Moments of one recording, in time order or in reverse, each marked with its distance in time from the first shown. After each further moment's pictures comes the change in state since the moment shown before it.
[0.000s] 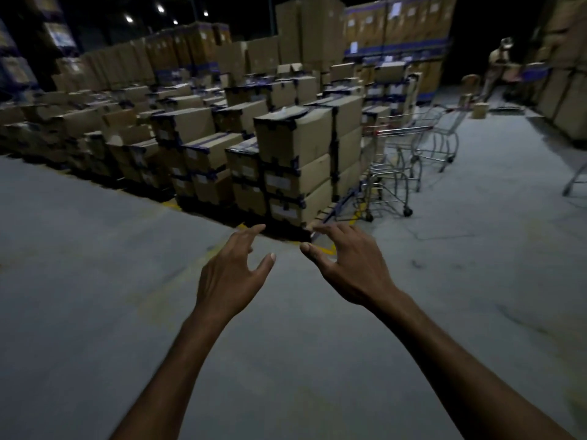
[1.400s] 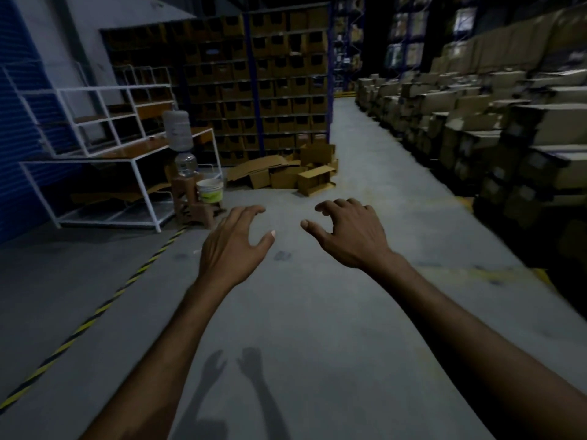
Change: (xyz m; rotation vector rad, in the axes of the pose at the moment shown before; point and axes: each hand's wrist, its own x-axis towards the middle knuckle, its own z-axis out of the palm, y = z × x) left_hand -0.269 -0.127 -0.327 0.684 0.428 -0.845; right_hand -0.026 -0.429 0.152 0.368 -0.401 -0.954
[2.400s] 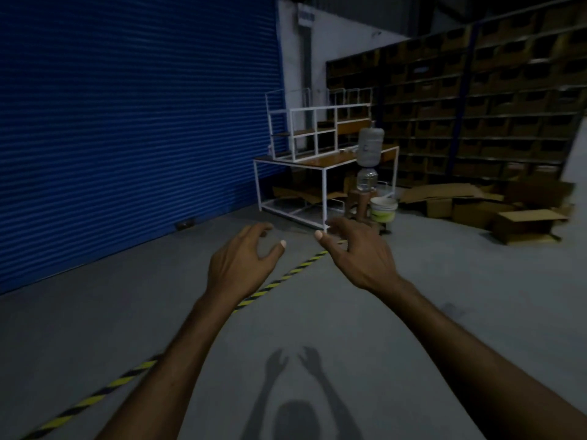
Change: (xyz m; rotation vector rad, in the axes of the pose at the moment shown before) left_hand -0.058 -0.275 -0.214 0.340 0.254 -0.515; right_hand 0.135 -0.355 0.150 0.693 -0.058 -0.453
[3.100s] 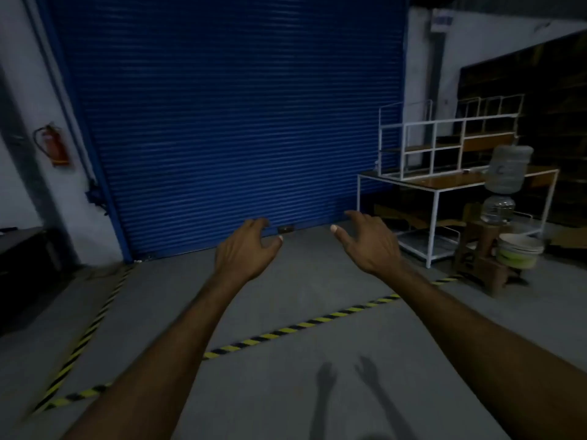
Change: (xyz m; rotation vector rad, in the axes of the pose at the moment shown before) left_hand 0.062 -0.051 -0.038 0.349 0.121 -0.294; right_hand 0.151 -0.002 0.093 0.096 -0.148 -0.254
